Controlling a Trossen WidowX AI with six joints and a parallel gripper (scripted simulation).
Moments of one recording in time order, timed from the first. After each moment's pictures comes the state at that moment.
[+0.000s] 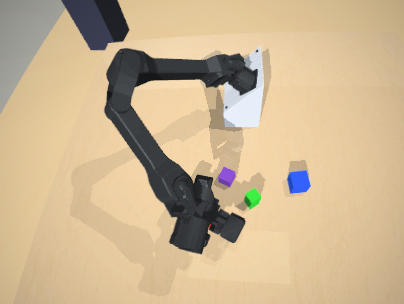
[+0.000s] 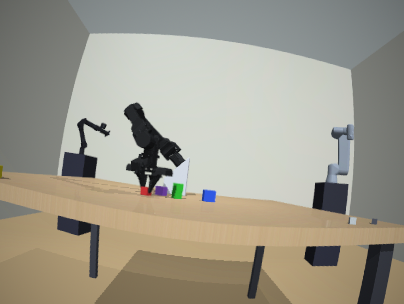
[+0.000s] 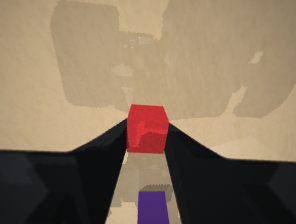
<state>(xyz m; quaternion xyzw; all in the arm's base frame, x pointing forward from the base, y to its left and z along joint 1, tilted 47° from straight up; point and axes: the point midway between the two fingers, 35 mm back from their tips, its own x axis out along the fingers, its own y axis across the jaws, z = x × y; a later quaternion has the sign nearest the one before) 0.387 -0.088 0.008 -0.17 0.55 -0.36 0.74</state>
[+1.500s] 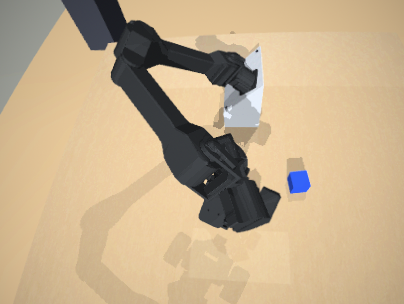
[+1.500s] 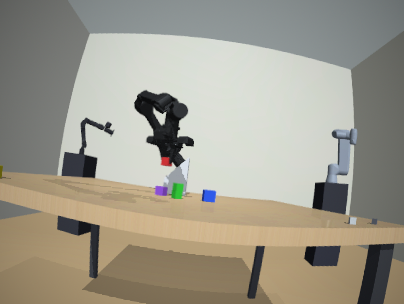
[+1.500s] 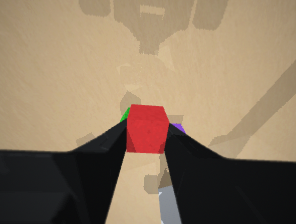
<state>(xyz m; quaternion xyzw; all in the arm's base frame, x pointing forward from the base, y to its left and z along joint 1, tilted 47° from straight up) 0.343 0.040 0.043 -0.17 0.55 -0.35 0.74</state>
